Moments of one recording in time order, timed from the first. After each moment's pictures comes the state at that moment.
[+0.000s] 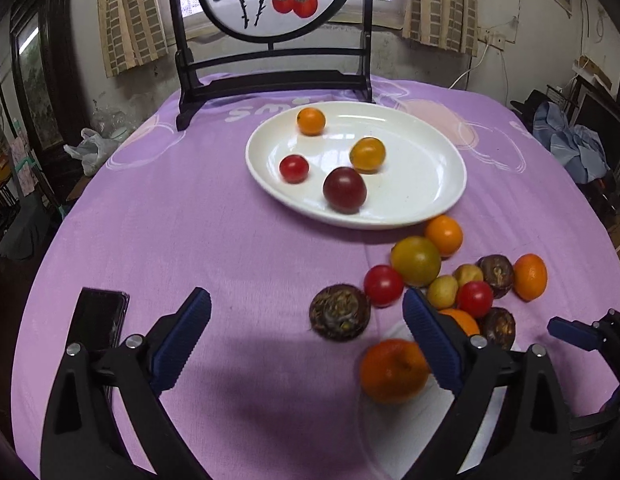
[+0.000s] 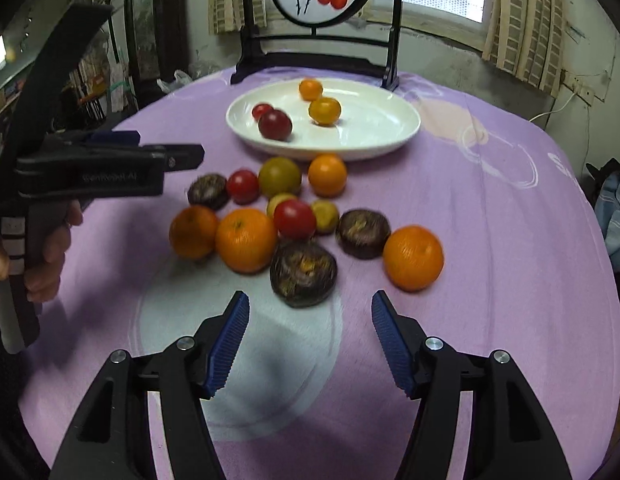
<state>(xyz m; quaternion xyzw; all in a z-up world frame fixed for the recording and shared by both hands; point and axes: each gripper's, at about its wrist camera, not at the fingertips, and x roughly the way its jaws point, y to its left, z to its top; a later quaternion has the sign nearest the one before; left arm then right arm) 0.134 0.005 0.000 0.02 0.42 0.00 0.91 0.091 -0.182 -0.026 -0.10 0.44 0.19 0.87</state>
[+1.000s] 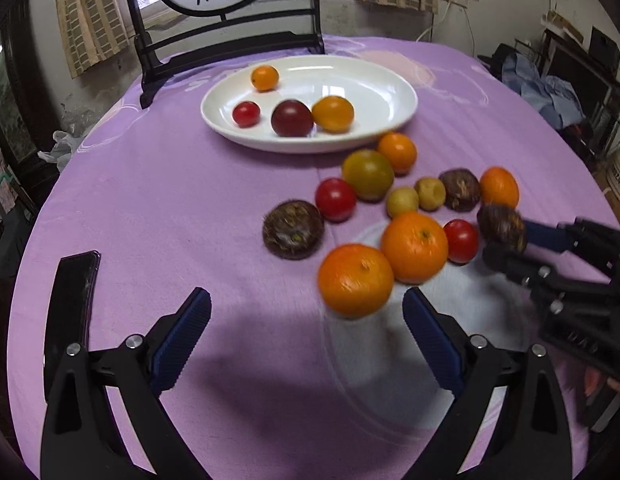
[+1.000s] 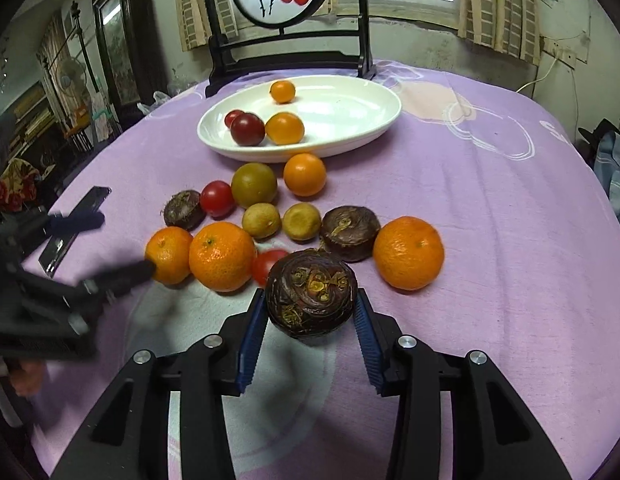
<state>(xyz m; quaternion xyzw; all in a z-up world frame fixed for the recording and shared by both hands) 0.097 -0.021 -0.027 0.06 0.46 -0.06 0.88 0.103 -0.200 -0.028 -0.03 0.43 0.17 0.89</state>
